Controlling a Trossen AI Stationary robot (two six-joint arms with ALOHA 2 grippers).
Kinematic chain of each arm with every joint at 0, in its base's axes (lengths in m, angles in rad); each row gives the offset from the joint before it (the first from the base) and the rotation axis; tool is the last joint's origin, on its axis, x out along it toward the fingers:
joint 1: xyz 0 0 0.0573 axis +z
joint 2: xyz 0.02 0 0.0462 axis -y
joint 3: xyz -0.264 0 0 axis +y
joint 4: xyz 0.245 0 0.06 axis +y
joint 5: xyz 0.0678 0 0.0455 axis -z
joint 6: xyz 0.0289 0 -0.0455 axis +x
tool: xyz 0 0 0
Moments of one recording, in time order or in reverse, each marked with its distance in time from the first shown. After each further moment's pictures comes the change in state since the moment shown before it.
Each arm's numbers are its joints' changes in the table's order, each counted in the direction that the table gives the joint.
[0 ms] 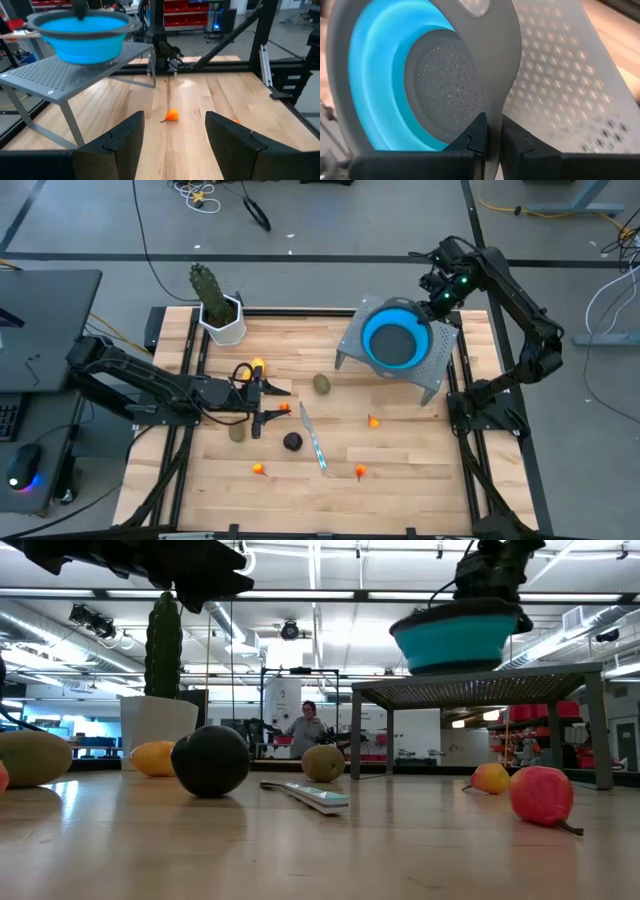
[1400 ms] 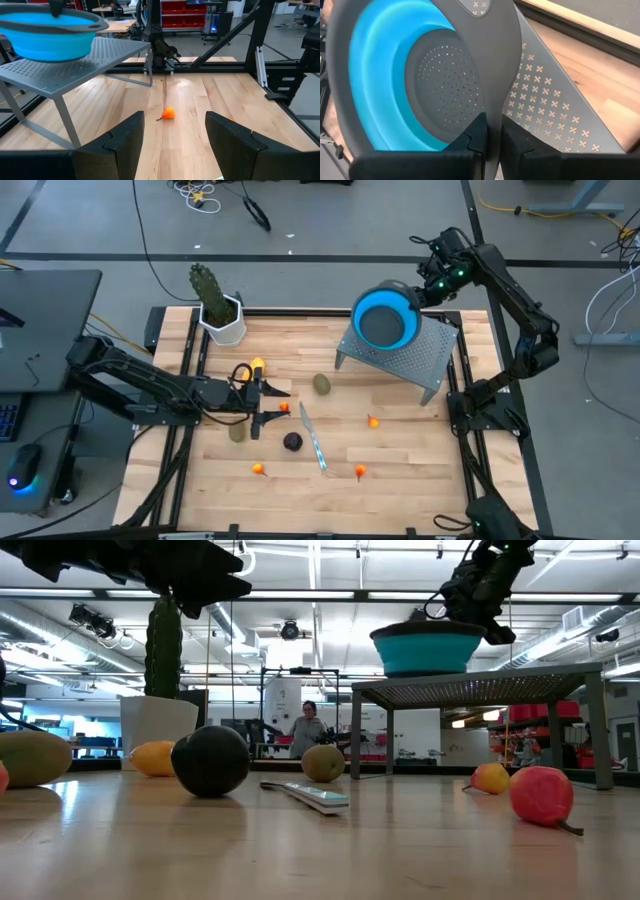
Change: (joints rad) left arm 0.000 0.000 0.034 -0.043 0.014 -0.024; right arm -0.040 -0.050 0.000 -0.192 -0.050 0.082
